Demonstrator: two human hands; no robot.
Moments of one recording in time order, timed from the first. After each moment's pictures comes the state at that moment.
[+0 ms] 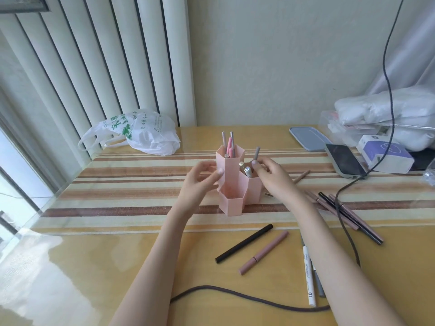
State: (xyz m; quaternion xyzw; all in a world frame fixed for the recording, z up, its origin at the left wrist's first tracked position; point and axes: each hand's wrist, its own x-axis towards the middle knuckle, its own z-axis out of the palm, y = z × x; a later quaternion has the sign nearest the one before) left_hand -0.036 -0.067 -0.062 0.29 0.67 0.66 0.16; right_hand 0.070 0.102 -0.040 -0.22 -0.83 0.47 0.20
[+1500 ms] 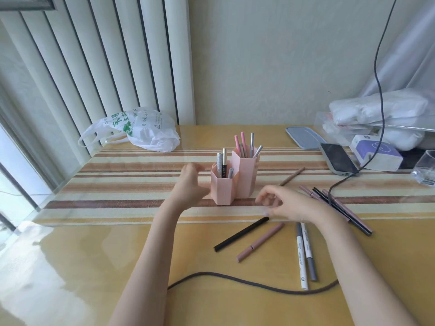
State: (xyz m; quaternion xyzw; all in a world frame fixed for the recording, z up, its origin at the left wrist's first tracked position) left_hand -0.027 -0.089 -0.048 0.32 0.83 0.45 0.10; right_hand 0.137 0.096 -0.036 -0.15 -0.93 0.33 -0.05
